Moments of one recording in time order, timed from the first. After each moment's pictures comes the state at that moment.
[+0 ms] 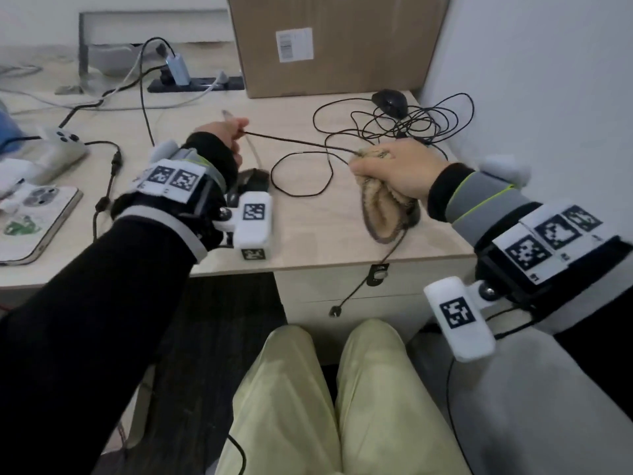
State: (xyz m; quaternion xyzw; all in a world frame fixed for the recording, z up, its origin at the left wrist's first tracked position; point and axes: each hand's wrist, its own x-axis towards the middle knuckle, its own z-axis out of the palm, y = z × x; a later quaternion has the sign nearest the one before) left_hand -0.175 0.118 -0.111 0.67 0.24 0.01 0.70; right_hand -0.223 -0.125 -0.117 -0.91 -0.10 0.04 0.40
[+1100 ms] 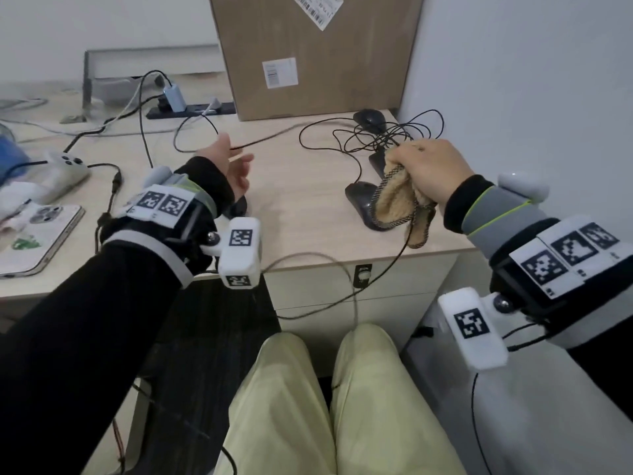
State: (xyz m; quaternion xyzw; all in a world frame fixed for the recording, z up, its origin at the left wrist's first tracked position) left_hand -0.209 0.102 -0.110 0.58 0.22 -0.02 0.78; right_hand -0.264 -0.167 -0.095 -0.88 0.01 -0.09 0.47
